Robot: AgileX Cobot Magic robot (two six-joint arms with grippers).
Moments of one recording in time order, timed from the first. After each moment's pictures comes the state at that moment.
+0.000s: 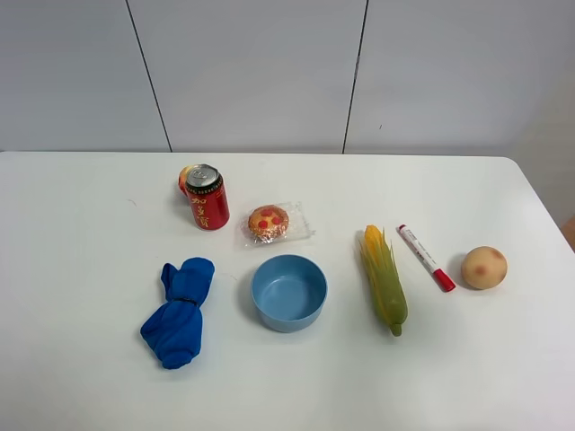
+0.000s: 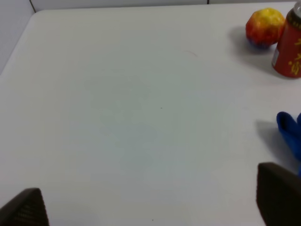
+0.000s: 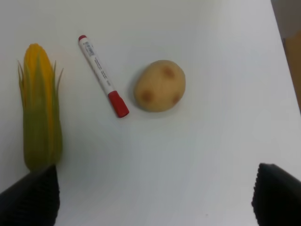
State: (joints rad) left arm 0.11 0.00 -0.51 0.02 1.06 0.01; right arm 0.08 0.68 -0.85 -0.12 1.11 0.13
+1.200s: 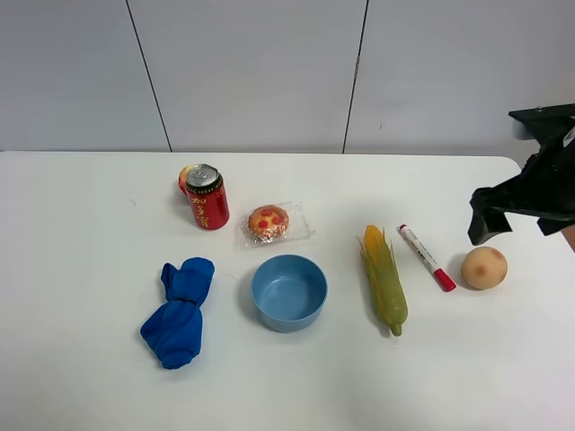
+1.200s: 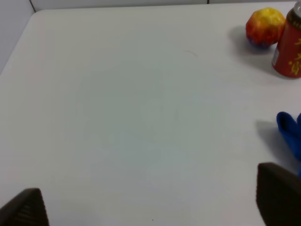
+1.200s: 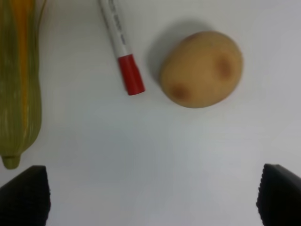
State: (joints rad) left arm 0.11 0.00 -0.51 0.02 1.06 0.01; right arm 0.08 1.41 -1.01 -0.03 1.03 -0.09
